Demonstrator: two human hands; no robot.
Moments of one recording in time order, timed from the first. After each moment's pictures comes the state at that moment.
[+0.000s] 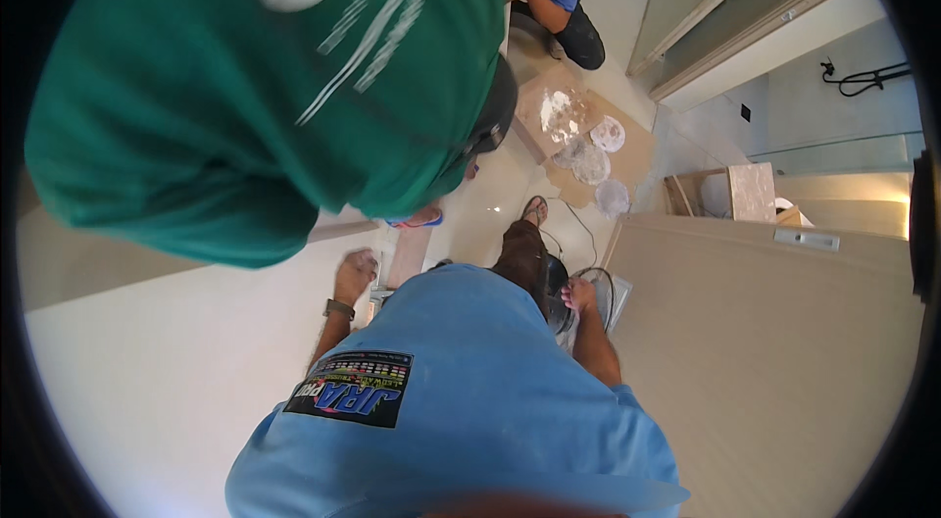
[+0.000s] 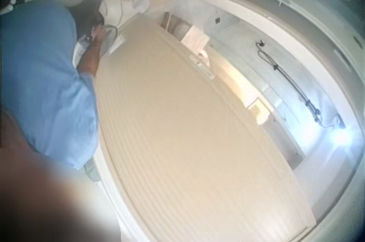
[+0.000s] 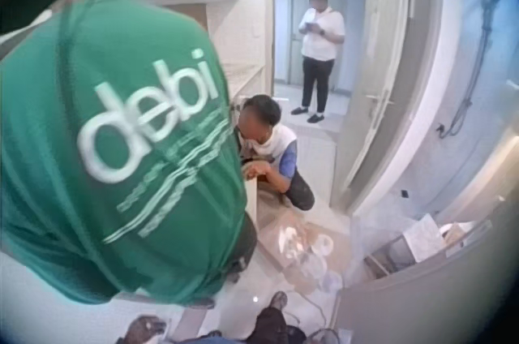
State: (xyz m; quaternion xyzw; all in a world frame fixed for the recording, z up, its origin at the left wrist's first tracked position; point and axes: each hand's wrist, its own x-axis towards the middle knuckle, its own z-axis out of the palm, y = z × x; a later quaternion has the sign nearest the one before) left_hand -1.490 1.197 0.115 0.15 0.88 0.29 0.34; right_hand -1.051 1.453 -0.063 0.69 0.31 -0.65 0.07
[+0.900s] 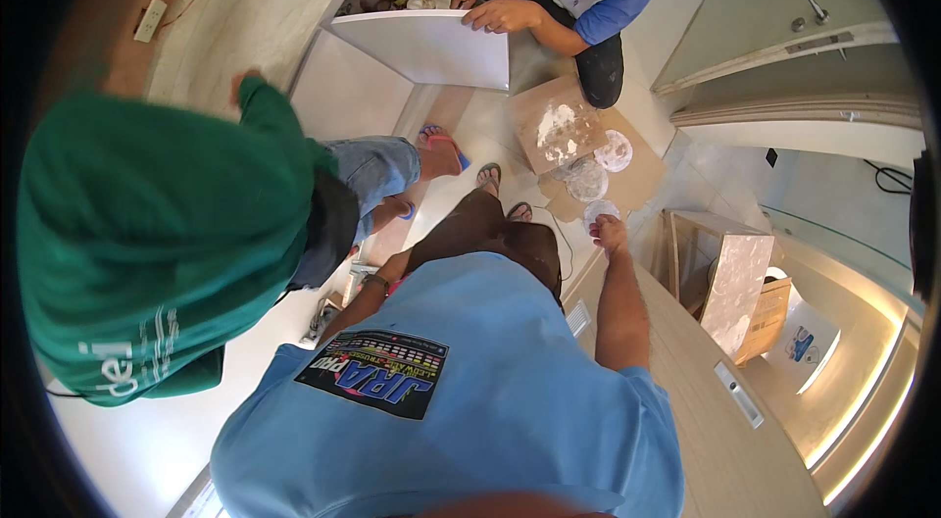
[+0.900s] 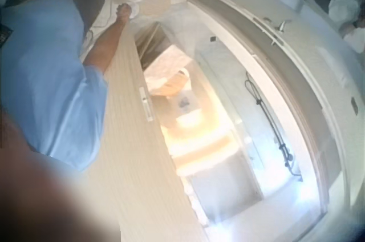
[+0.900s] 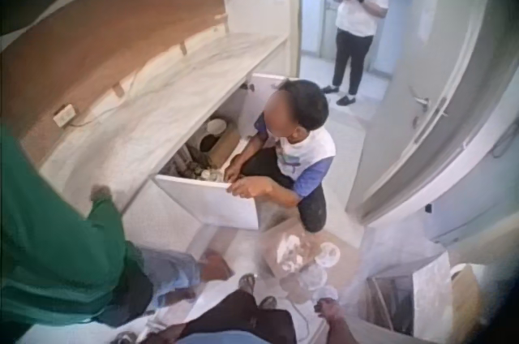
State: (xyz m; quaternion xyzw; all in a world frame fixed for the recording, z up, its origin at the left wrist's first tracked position) left_hand -1.434 1.382 0.024 0.18 0.78 0.23 0.55; right_hand -1.129 1.801 -0.075 0.63 0.41 -0.66 0.09
